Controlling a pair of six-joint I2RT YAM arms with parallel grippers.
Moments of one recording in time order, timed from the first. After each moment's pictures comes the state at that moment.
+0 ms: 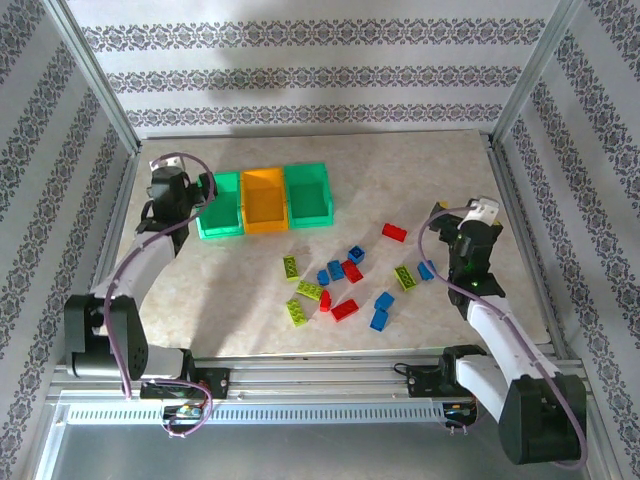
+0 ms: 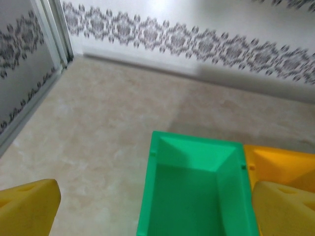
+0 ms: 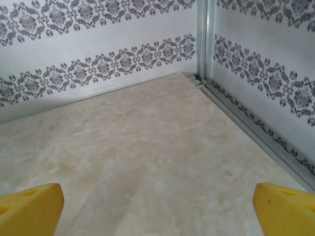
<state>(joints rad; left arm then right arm) 0.02 1.39 0.93 -0.03 -0.20 -0.22 0.05 0.92 0.45 0.20 0.32 0.25</state>
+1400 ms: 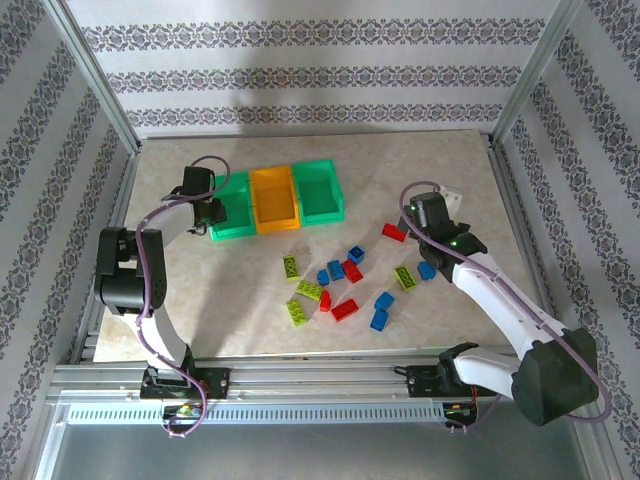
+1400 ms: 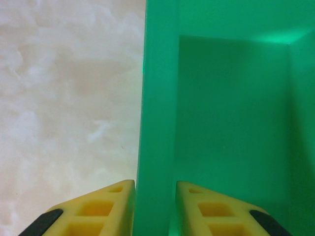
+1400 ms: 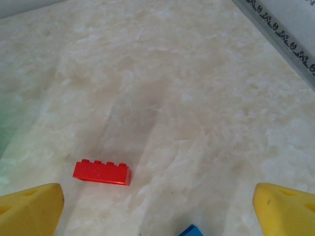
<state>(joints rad) -0.02 1.78 1.12 -0.37 -0.05 -0.30 0.35 1.17 0.86 -0.50 0.49 0.54</state>
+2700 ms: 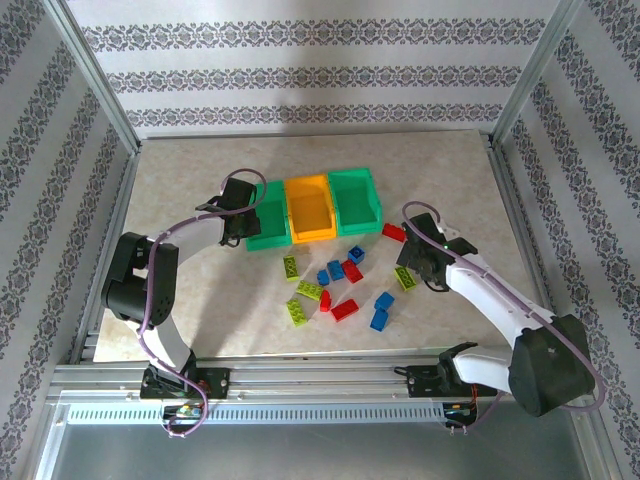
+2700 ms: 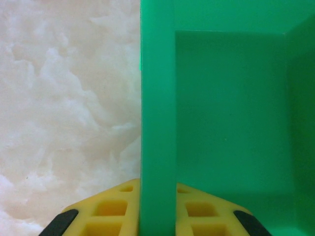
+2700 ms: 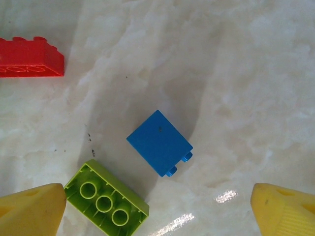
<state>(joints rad) -0.27 1.74 1.07 -0.37 -0.11 -0.47 0.34 1.21 0.76 -0.78 0.34 0.80</state>
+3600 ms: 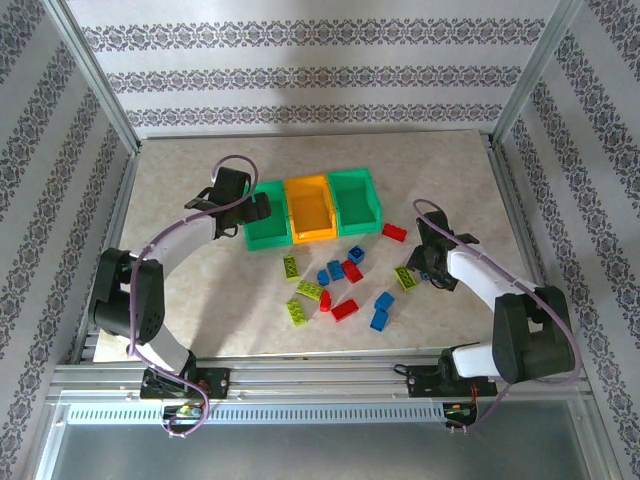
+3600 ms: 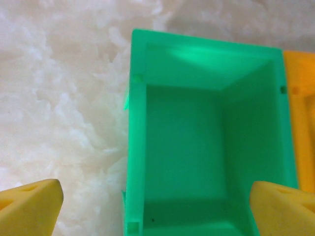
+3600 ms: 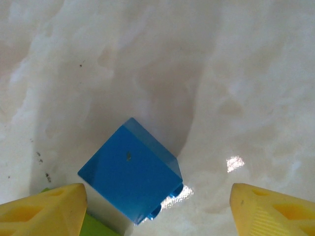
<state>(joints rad) -0.27 1.61 1.11 -0.38 -0.12 -0.52 0.16 1.38 0.73 -0.66 0.18 0.72</state>
